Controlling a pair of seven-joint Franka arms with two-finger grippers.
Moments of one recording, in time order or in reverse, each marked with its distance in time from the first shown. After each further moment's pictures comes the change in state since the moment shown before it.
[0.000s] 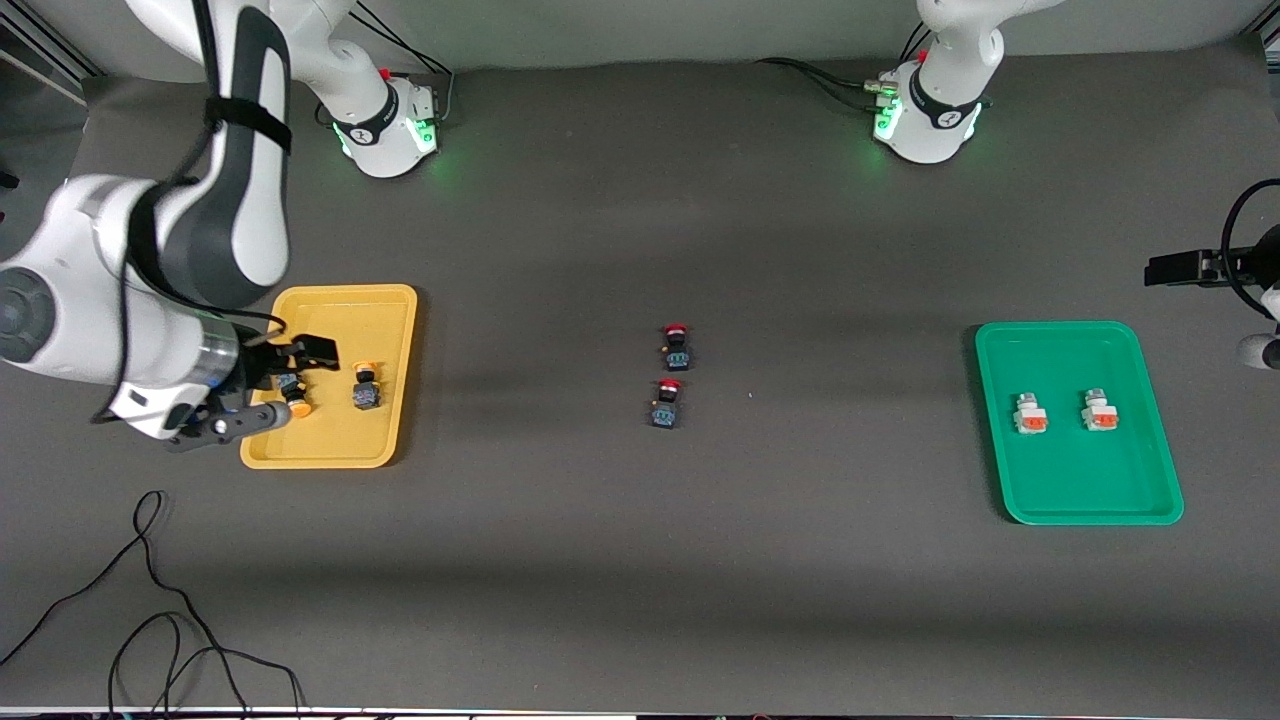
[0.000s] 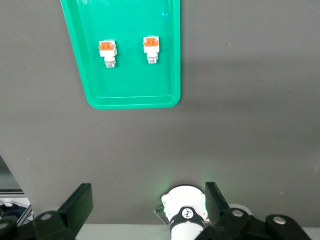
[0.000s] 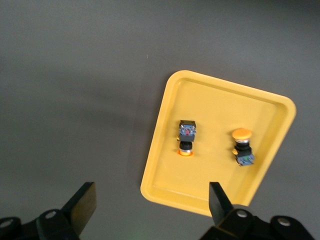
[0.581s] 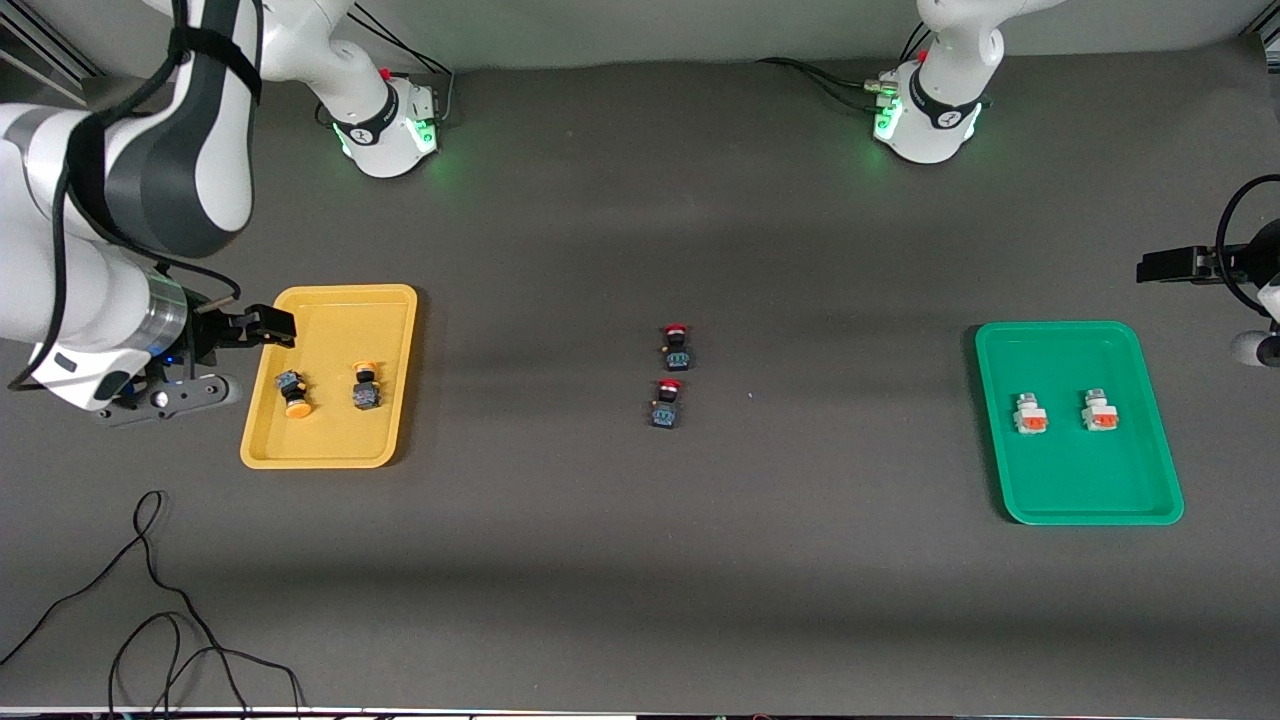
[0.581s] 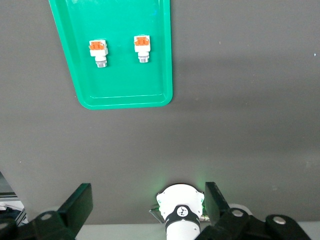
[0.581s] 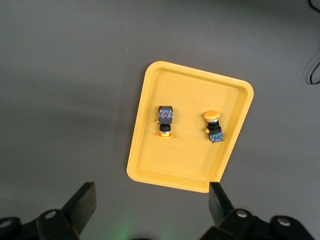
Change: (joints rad) left arm -0.001 0.000 -0.009 0.000 -0.023 -0.004 0.000; right arm 0.033 -0.088 -0.004 0.074 -0.170 -0.069 0.108
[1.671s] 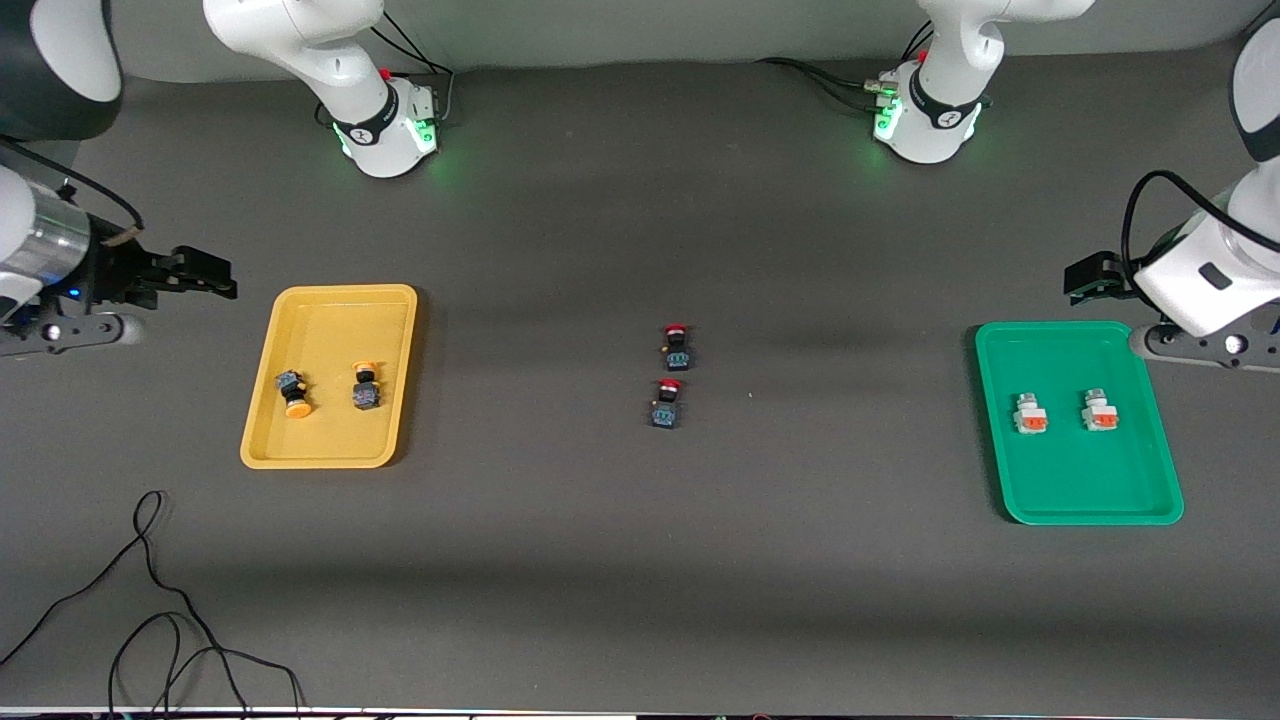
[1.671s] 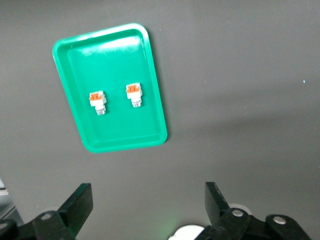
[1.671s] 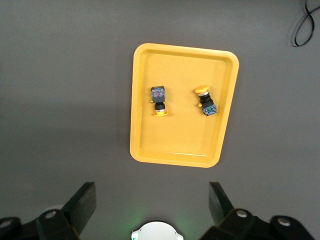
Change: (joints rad) left arm -0.432 -0.152 0.337 -0.226 -0.011 0.302 0.014; right arm -0.990 -0.398 1.117 -0.096 -0.307 -0.011 0.267
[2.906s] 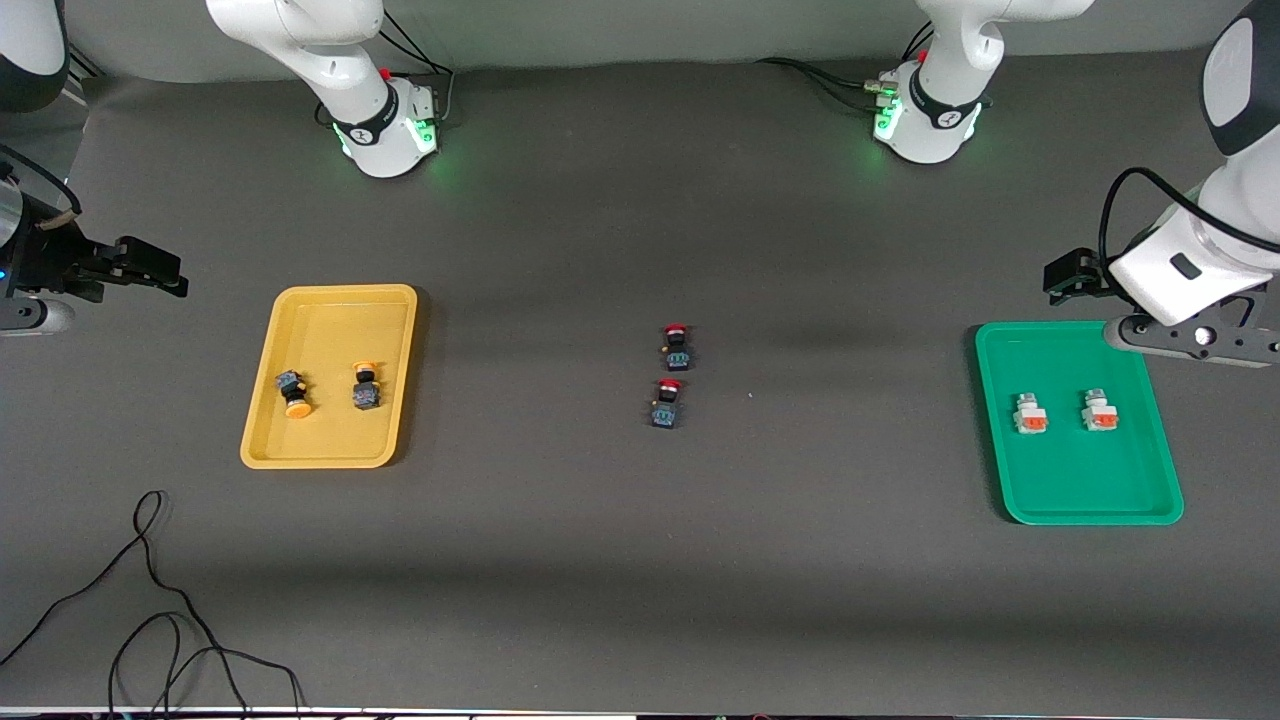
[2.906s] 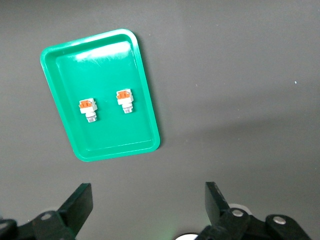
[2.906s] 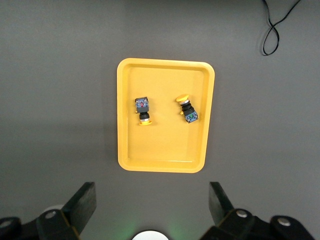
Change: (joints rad) left arm 0.021 -0.028 -0.034 -0.065 -0.011 0.045 0.002; right arm -0.181 -0.026 0.154 0.025 -0.040 0.018 0.007
